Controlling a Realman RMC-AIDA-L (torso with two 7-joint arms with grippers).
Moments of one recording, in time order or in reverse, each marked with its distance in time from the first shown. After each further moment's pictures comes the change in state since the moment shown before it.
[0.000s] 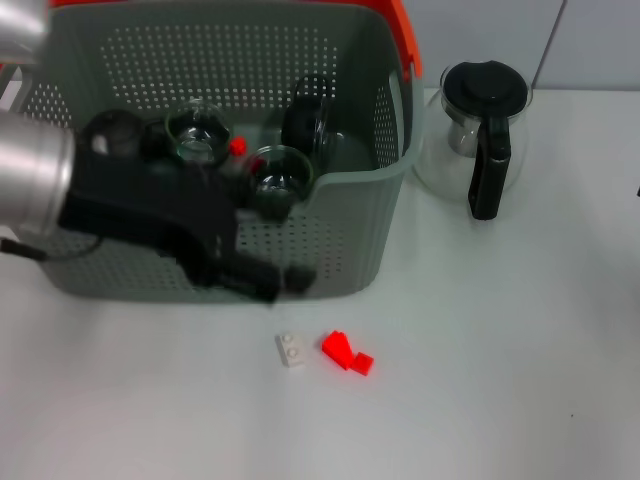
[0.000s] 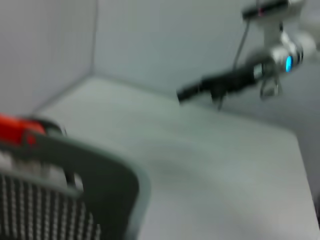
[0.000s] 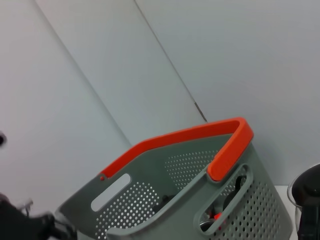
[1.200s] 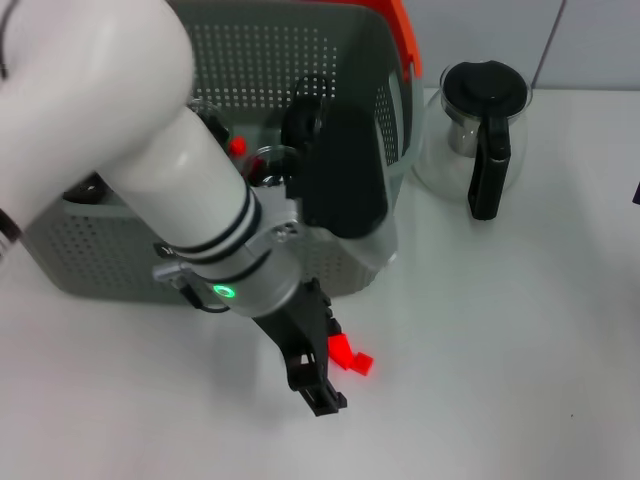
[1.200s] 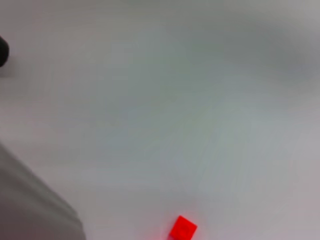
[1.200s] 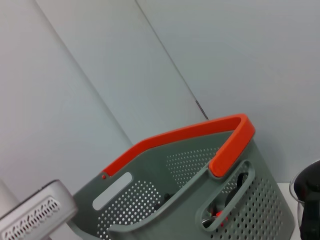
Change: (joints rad) left arm -0.174 -0.012 0.767 -0.201 0.401 -0.379 -0.204; right arm -0.007 0.007 -0.002 0.009 0.000 0.001 -0.009
